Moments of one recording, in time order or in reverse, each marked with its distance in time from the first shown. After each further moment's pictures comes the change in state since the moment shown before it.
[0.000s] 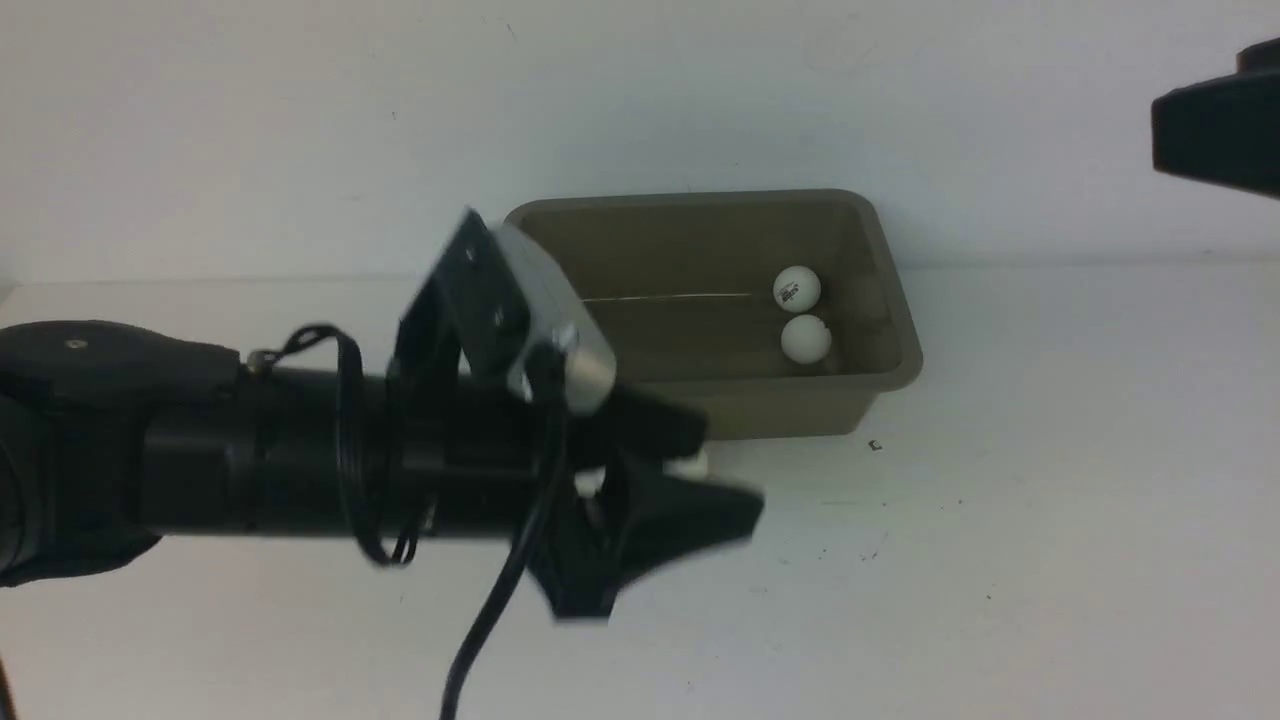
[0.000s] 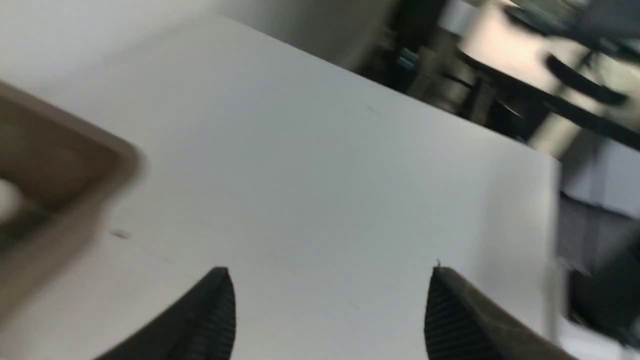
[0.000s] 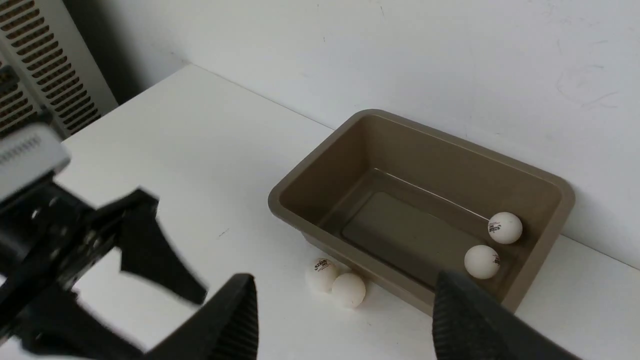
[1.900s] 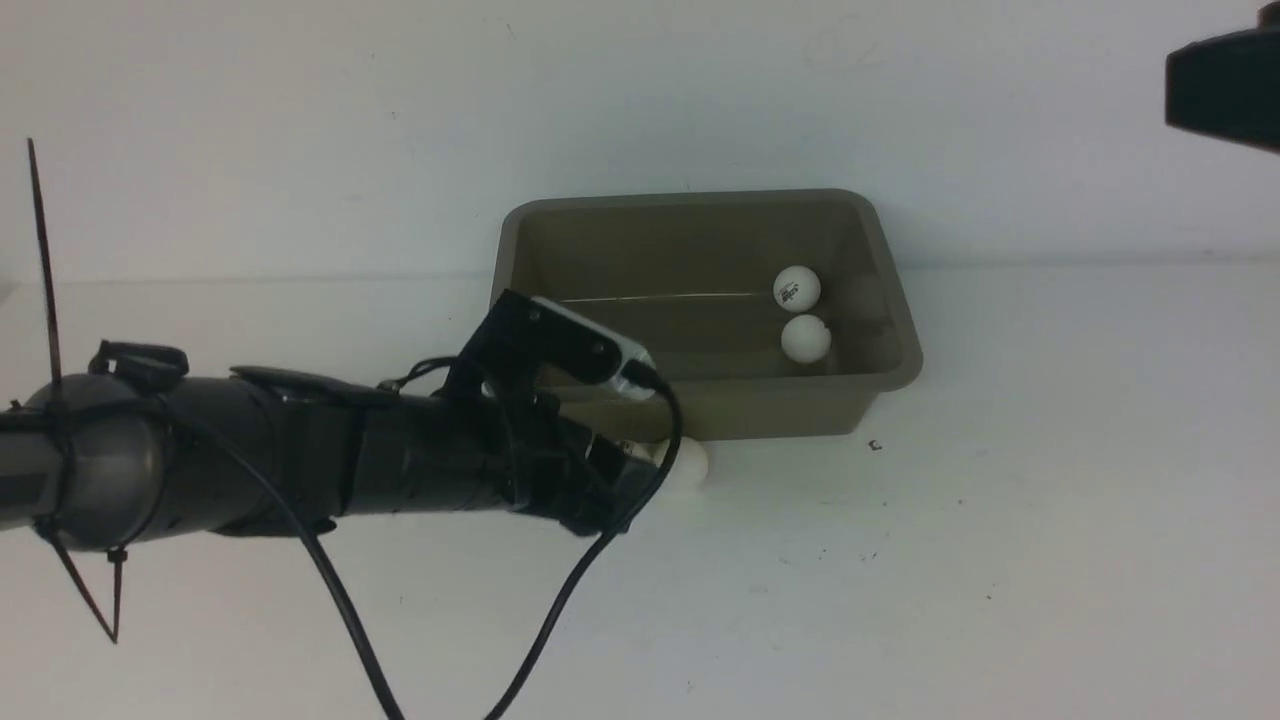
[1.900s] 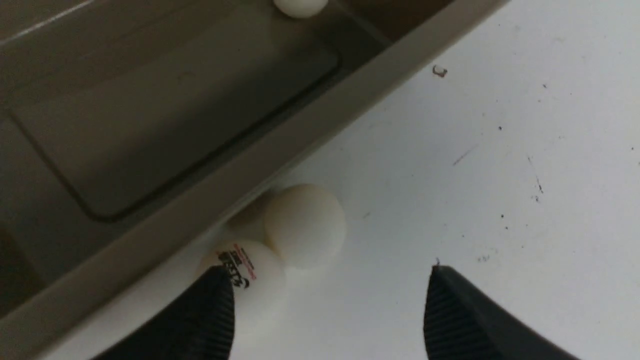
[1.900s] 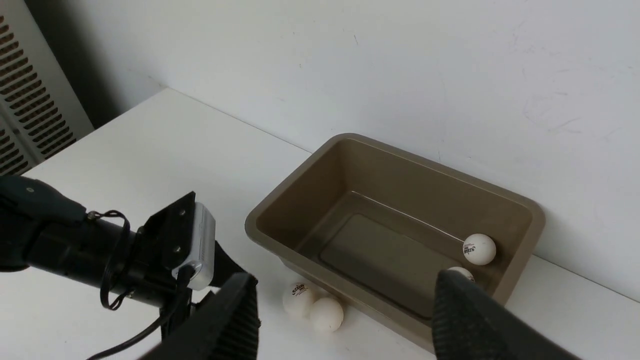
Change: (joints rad) right arm 0.000 0.000 0.000 -0.010 -0.061 0.000; left arm -0.001 0.357 -0.107 -0.150 -0.497 0.132
